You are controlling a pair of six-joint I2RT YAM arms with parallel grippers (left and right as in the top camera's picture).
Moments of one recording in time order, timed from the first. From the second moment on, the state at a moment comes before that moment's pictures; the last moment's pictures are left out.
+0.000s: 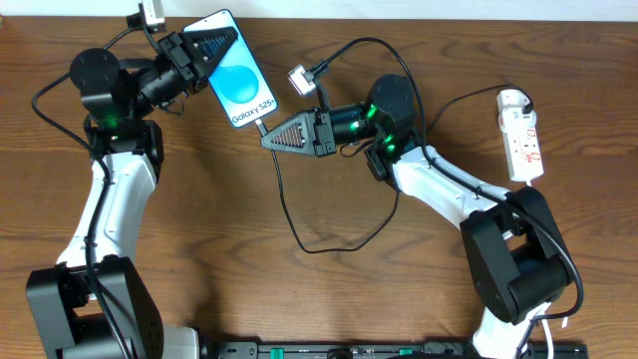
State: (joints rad) left arm 0.14 1.60 1.11 0.65 1.06 -1.29; right arm 0.52 1.92 1.21 0.92 -1.30 1.20
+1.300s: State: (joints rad) left arm 0.14 1.60 1.11 0.66 1.06 -1.27; right arm 0.53 1.92 1.21 0.92 -1.28 1.22
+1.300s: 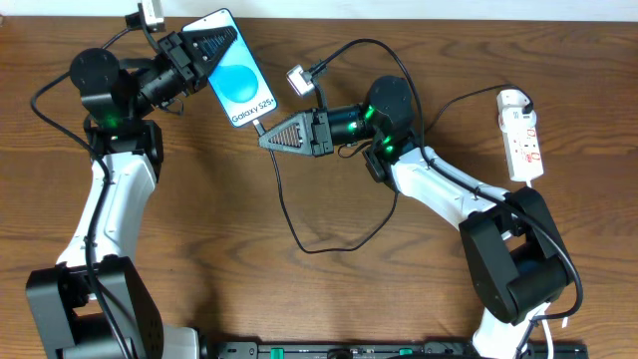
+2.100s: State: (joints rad) left arm 0.16 1.60 1.11 0.65 1.04 -1.29; right arm 0.49 1.92 1.21 0.92 -1.26 1.22
